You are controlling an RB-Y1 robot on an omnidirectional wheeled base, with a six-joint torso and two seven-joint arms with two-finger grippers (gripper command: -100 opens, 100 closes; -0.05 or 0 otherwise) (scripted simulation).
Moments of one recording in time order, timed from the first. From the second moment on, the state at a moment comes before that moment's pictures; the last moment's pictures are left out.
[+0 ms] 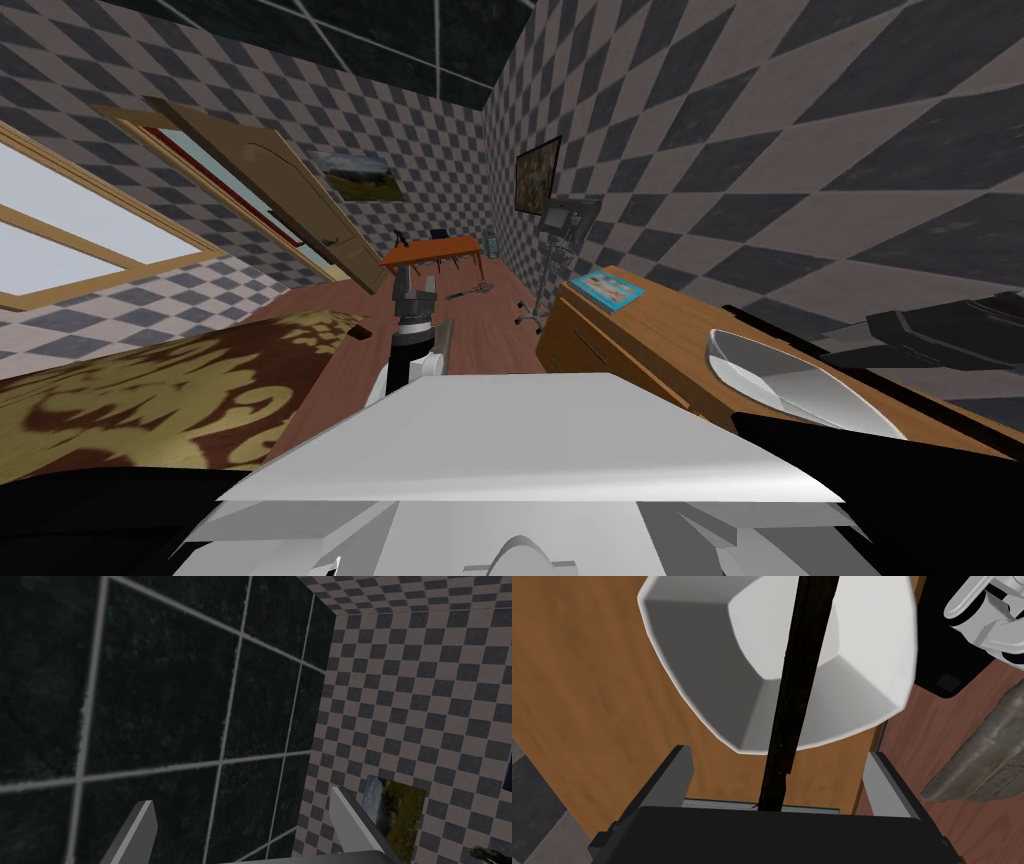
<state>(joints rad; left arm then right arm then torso) 0.46 0.04 0.03 -2.21 -0.07 -0.53 0.14 -0.75 -2.14 1.19 -0.99 0.86 -1.51 -0.28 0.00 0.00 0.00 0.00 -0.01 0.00</state>
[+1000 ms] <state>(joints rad) 0.46 0.04 0.03 -2.21 -0.07 -0.53 0.14 -0.80 -2.17 0.92 -0.92 0.94 -1.27 -0.48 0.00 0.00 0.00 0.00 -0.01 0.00</state>
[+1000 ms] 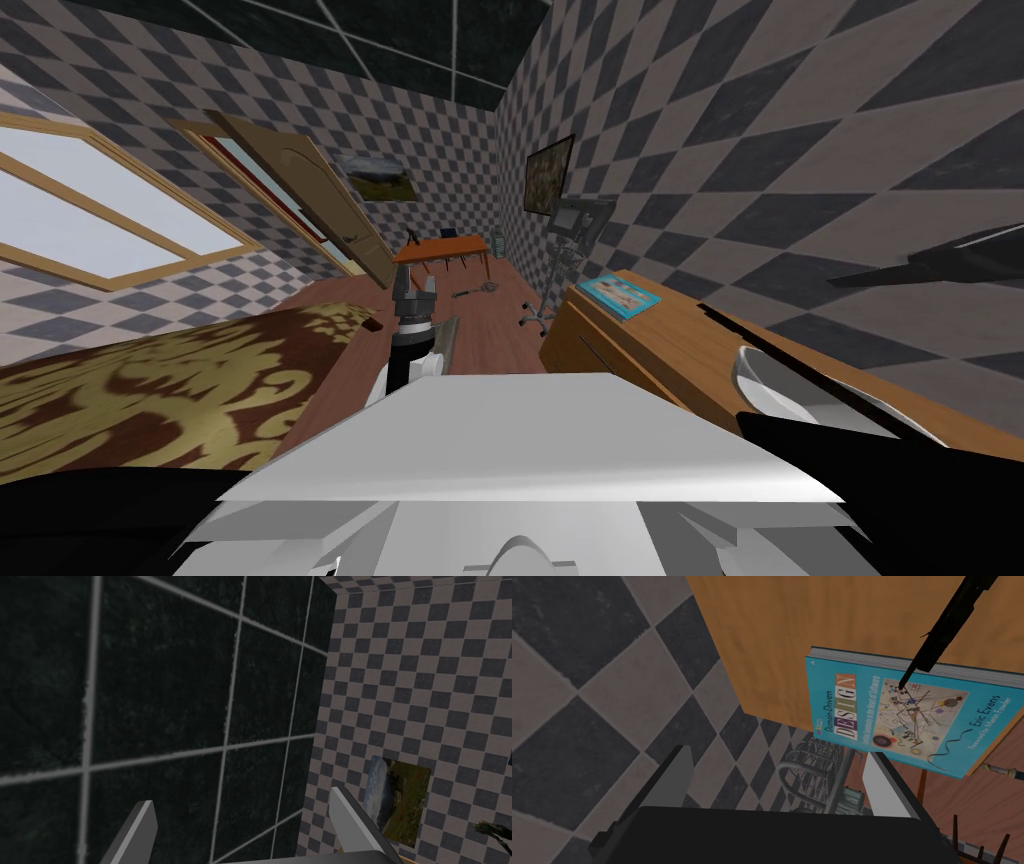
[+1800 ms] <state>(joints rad) 0.46 0.04 0.03 -2.21 -0.07 -0.53 0.14 -0.88 -2.30 0.92 -0.96 0.95 -1.34 -0.51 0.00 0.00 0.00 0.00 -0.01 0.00</state>
